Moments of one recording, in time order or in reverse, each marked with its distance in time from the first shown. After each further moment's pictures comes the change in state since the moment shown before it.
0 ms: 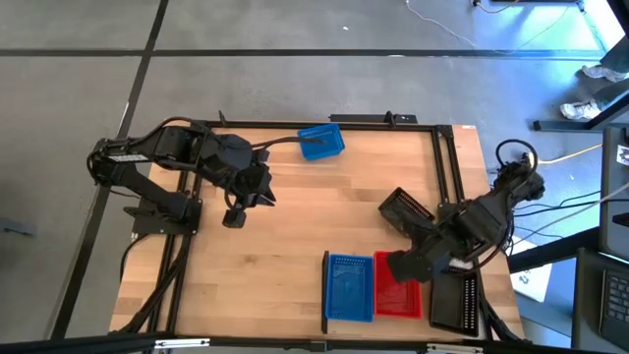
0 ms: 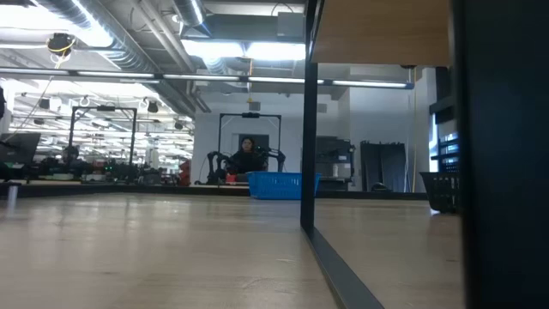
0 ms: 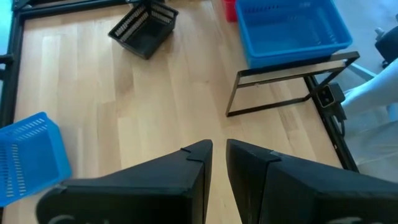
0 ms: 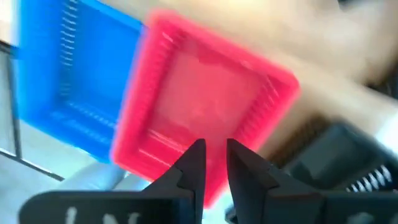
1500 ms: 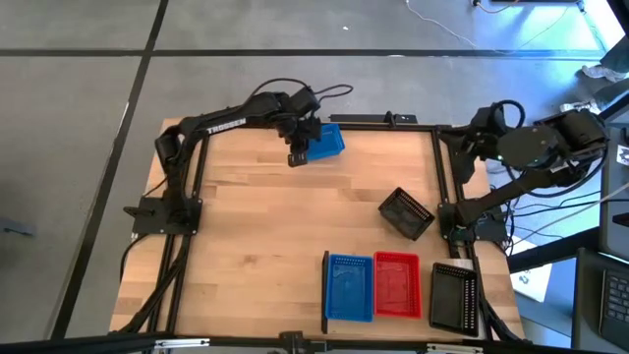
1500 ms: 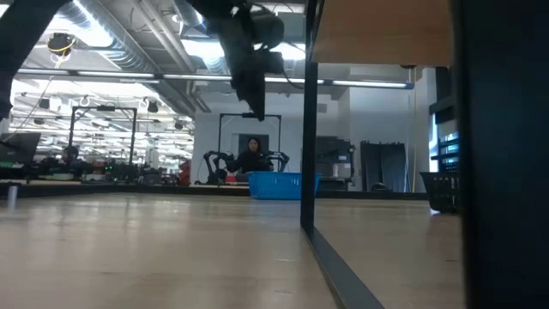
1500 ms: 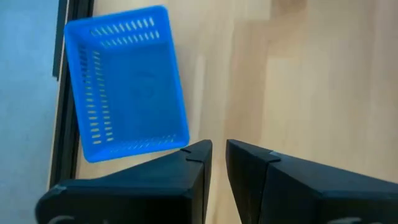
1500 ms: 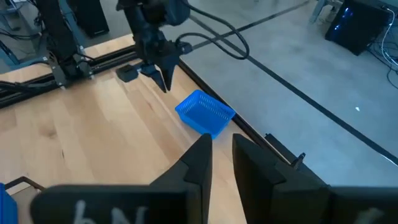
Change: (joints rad) left arm 0.598 0.524 -0.001 0.172 0.070 0.293; right arm -0.322 -0.487 0.026 -0.001 0.833 -1.266
